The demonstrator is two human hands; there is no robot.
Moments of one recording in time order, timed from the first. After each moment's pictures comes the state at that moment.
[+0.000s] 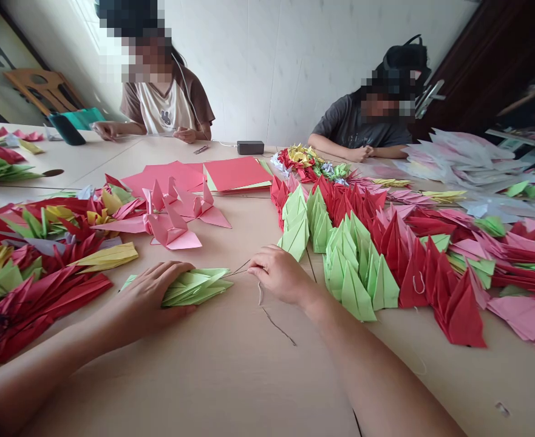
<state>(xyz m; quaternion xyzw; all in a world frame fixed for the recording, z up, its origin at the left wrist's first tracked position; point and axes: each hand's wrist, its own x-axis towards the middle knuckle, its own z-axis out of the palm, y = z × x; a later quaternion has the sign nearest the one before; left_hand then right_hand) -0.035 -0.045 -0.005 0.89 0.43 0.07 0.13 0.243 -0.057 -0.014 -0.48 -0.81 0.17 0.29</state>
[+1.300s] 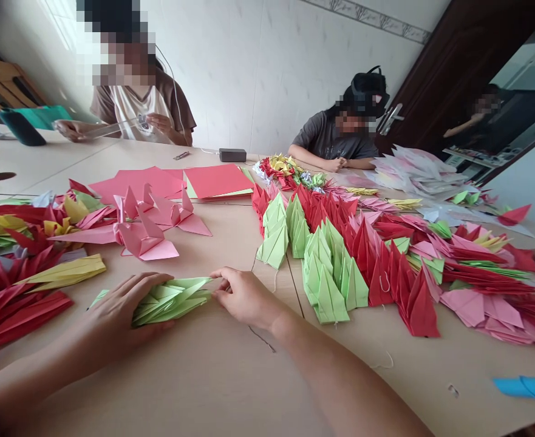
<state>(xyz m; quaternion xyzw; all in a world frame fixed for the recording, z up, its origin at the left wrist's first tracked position) -0.034 -0.049 -0.024 0.88 0.44 0.17 0.11 0.211 -0.075 -0.006 -0.57 -0.63 0.45 0.27</state>
